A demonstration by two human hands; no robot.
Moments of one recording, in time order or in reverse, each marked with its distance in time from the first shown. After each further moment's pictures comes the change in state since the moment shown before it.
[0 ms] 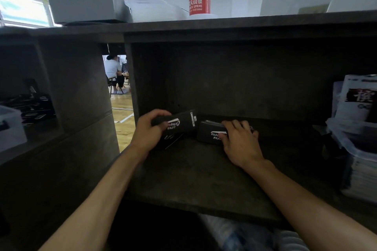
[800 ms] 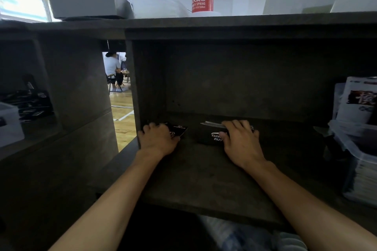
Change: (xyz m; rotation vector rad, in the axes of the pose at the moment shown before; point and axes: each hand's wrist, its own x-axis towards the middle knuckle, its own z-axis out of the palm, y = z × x) left_hand 0.009 -0.019 0.030 1.102 -0.089 -0.205; right_hand 0.001 0.000 -0.001 0.027 0.021 -0.036
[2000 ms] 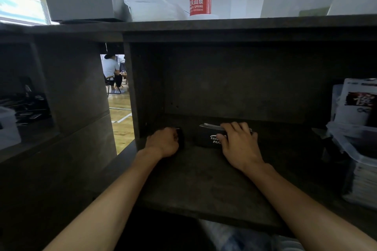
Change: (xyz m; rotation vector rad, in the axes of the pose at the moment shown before) left_hand 0.004 0.007 -0.003 -0.230 -0.262 0.139; right_hand 0.002 0.002 0.004 -0.004 0.024 0.004
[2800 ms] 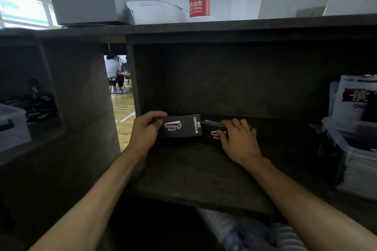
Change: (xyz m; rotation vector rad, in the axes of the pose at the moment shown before) left_hand -0.030 -0.025 -0.021 -0.982 0.468 0.168; right_hand -0.004 -0.005 -0.009 -0.007 -0.029 0.032
